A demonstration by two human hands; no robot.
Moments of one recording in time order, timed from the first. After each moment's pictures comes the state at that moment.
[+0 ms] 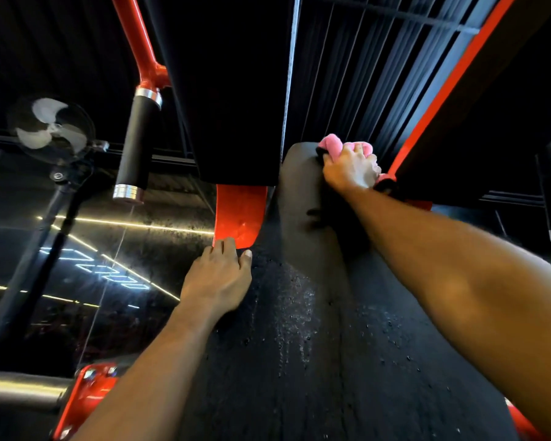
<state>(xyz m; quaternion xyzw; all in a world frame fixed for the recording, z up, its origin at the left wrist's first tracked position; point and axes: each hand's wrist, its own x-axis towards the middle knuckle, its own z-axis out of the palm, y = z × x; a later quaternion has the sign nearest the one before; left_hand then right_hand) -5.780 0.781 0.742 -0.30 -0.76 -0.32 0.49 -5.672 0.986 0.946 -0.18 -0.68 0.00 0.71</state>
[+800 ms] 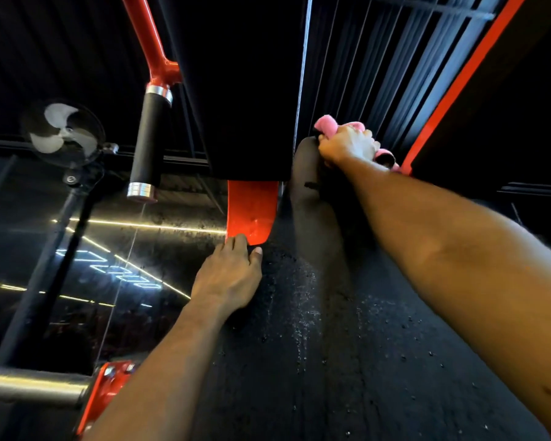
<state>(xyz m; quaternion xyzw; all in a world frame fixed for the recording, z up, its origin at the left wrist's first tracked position) -5.781 0.774 0.741 -0.32 -0.75 -0.32 0.47 -5.682 0.965 0.985 -0.19 -0.70 0.01 0.68</state>
